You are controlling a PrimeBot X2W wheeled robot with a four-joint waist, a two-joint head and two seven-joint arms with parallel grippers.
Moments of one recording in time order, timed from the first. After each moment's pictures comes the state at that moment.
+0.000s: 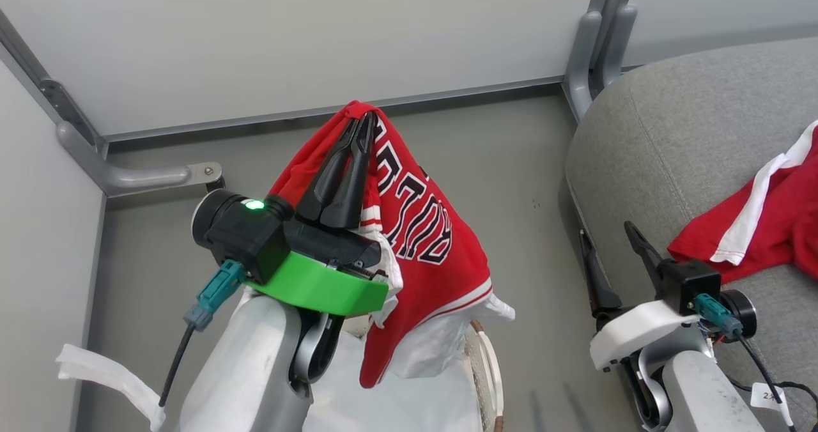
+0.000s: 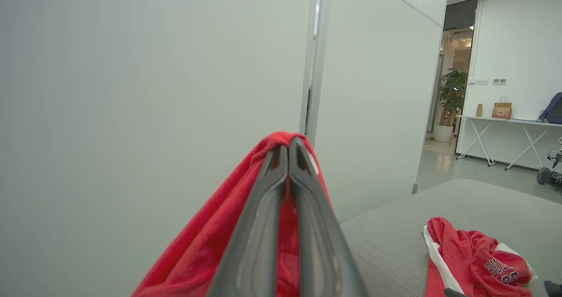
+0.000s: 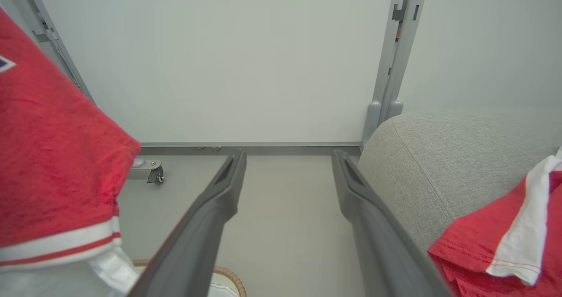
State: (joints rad) left arm -0.40 0.05 -0.43 0.06 -0.35 -0.09 -0.26; right arm -0.23 -0.05 0.07 0.38 0.14 0.13 -0.26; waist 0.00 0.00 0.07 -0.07
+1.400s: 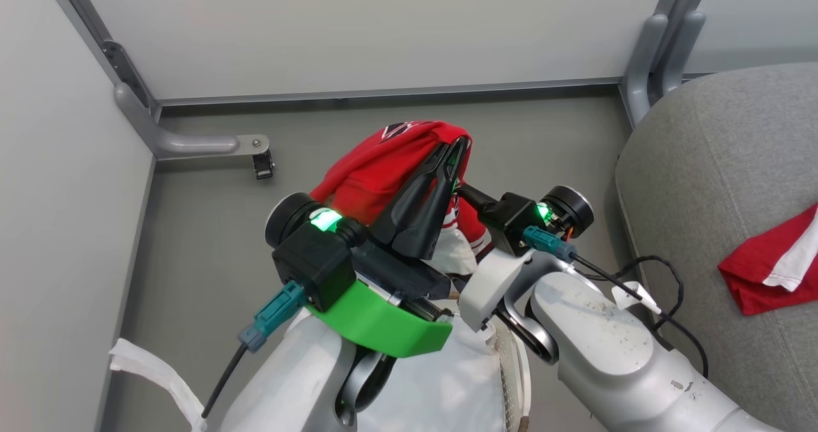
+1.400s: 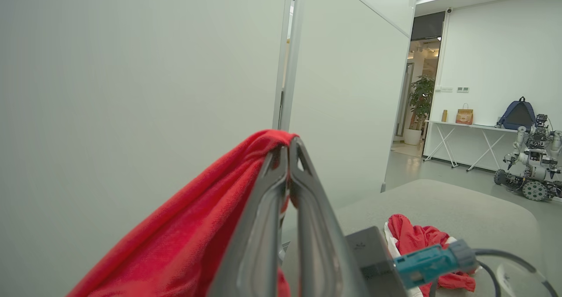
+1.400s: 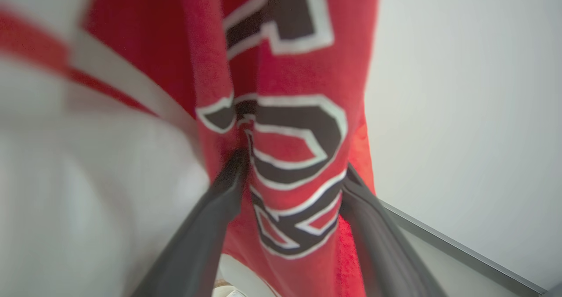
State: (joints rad) left arm -0.41 0.05 -0.61 -0.01 -0.43 -0.09 -0.26; right arm -0.64 -0.06 0.70 0.55 0.31 0.13 -0.26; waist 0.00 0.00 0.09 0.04
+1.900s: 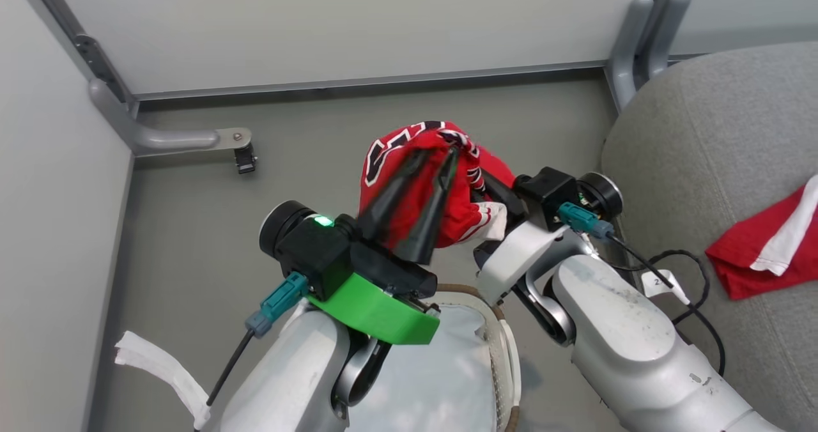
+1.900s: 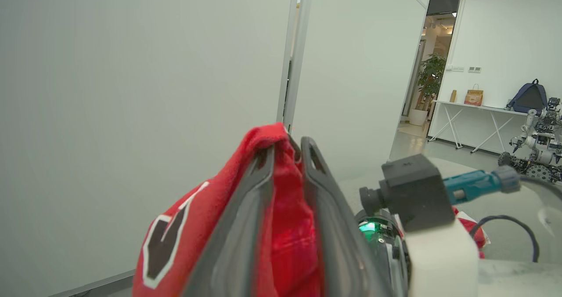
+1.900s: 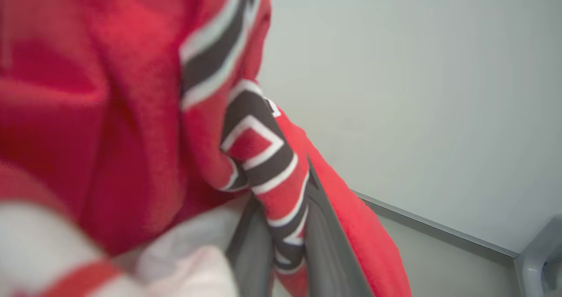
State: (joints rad) left arm -0.41 0.05 -0.60 0.08 -0.42 -0.09 -0.26; right arm -0.64 -0.05 0.57 0.54 0.32 0.13 -0.26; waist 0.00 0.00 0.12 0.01
